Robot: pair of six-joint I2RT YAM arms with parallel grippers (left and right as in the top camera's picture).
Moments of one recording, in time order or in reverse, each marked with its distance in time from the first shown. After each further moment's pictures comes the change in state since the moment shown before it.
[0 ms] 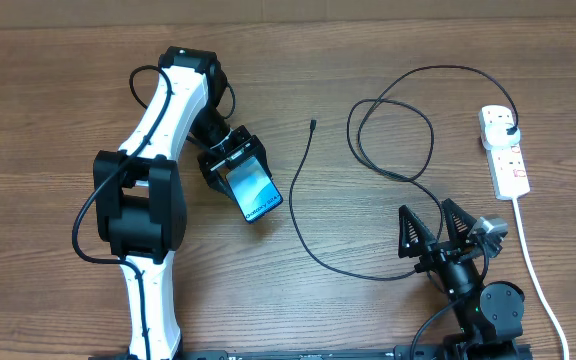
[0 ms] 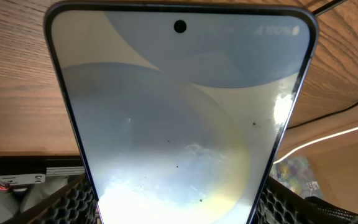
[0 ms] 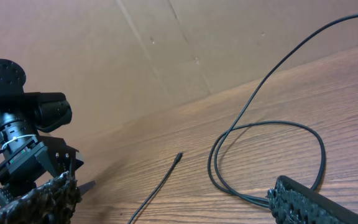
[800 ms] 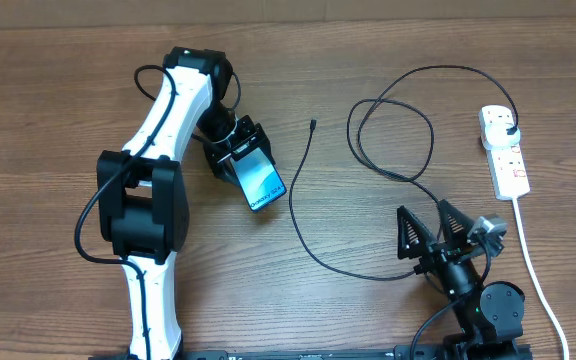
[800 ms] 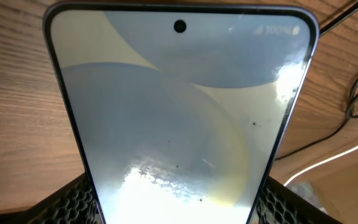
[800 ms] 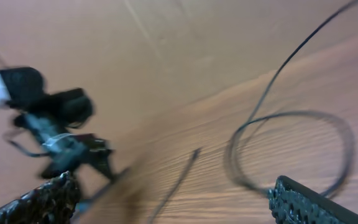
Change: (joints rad) left arm -0.020 0.000 0.000 0.180 -0.045 -0.031; right arm 0.000 0.000 0.000 0.008 -0.055 0.106
